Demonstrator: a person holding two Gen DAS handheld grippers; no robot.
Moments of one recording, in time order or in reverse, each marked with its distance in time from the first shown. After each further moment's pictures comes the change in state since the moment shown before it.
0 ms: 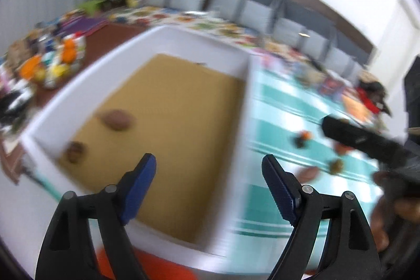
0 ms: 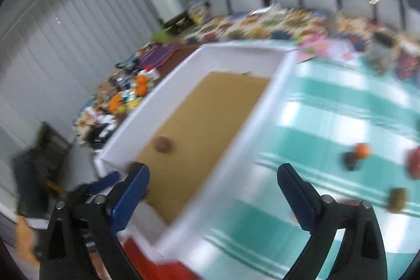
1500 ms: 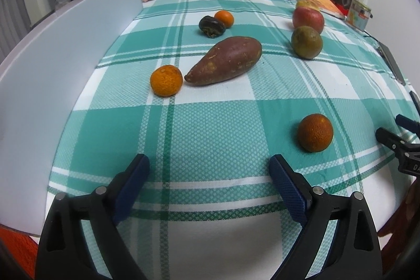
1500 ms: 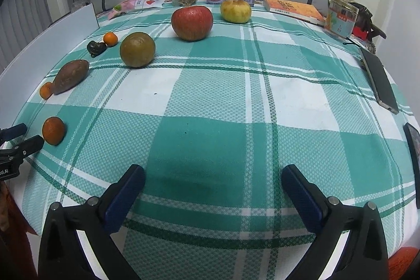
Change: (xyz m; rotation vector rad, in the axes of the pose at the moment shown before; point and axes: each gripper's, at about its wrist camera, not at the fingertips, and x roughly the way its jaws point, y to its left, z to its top) left arm 0.129 -0.164 -0.151 0.368 0.153 0.018; right arm -0.063 -0.254 -0.237 0.171 0.017 -0.535
